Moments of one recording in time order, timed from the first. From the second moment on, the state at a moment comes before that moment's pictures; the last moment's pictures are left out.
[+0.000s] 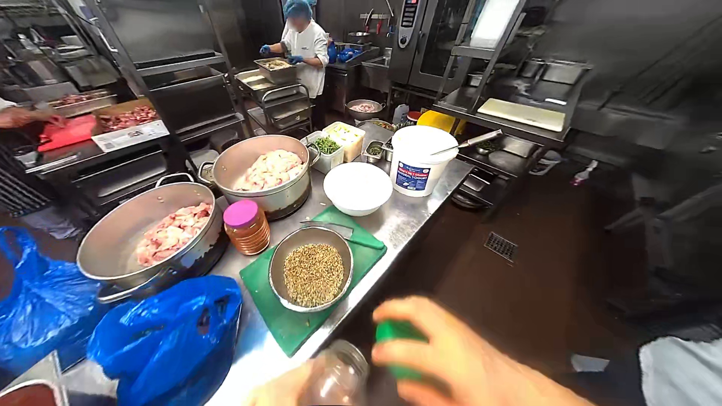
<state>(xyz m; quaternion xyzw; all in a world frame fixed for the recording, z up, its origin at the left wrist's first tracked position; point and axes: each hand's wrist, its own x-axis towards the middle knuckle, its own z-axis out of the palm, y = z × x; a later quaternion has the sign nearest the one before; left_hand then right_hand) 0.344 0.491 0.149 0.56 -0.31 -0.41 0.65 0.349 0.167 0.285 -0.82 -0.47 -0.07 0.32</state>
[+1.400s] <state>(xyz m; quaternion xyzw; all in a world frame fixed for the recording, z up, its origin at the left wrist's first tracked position) 0.482 0.462 0.046 0.77 0.38 0.20 0.47 0.654 0.146 0.127 -0.75 0.13 0.27 0.59</state>
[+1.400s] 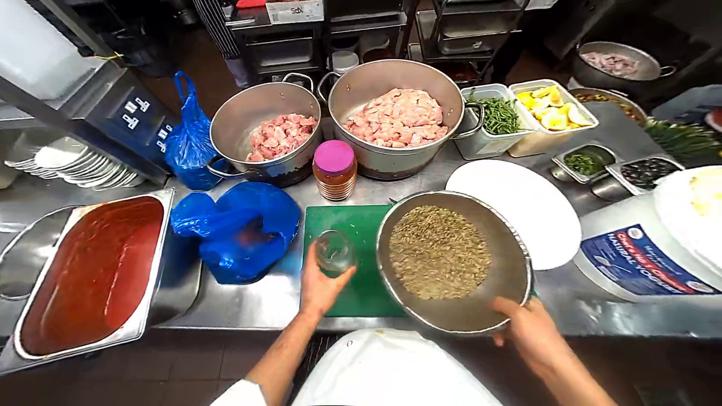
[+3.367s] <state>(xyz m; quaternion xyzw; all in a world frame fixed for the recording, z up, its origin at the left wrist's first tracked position) 0.548 0.468 0.158 0.89 0.17 0.09 0.41 0.703 0.128 0.170 -0.77 0.08 0.21 0.59</state>
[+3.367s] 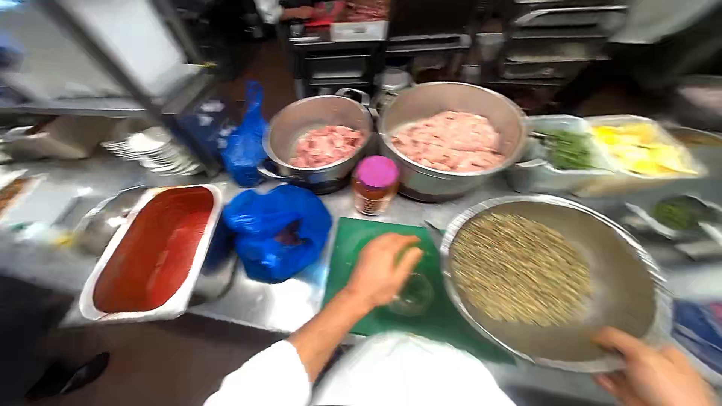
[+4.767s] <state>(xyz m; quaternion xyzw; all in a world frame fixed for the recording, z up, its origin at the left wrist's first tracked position) 0.483 0.474 0.190 0.81 0.13 0.27 0.49 0.692 0.228 0.114 -0.72 0.14 0.26 0.62</state>
